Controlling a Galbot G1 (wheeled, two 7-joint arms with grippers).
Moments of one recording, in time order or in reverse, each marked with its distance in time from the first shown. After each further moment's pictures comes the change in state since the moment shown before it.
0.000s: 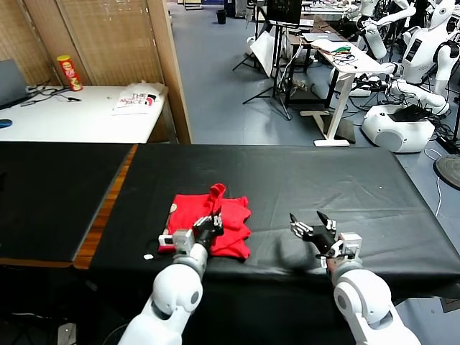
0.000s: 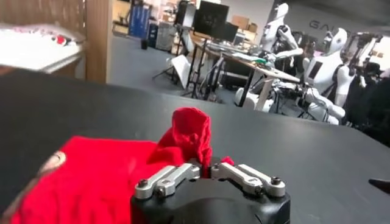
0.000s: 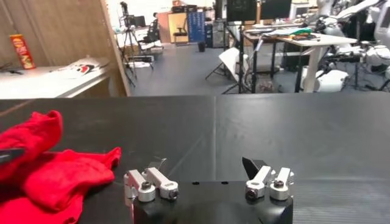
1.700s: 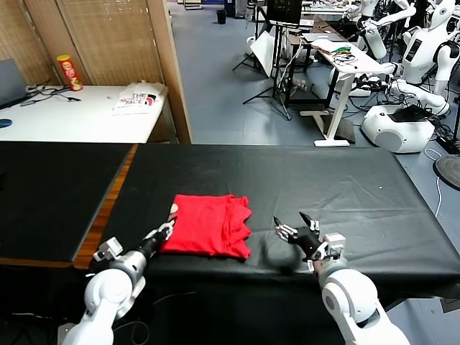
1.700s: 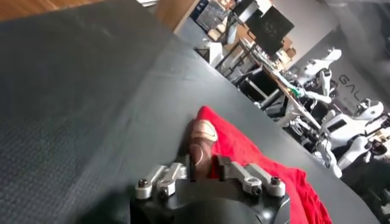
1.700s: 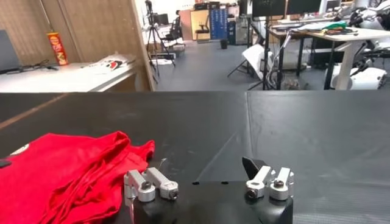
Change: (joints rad) left arm 0.083 0.227 -0.342 0.106 -0.588 -0.013 0.141; right arm 0.015 0.001 -0.044 -0.003 0.003 0.008 -0.024
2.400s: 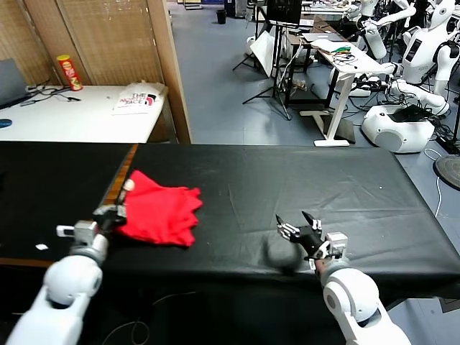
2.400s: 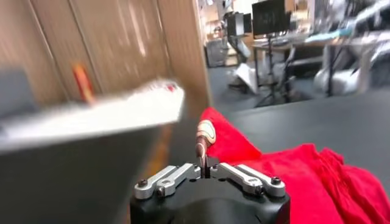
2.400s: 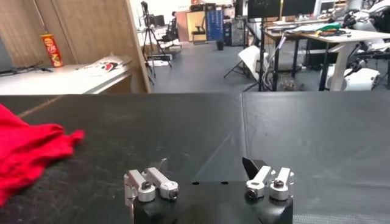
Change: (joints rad) left arm 0.011 0.293 -0.114 -0.100 0.836 -0.033 0.078; right arm 0.005 0.001 0.006 -0.001 -0.001 0.001 0.002
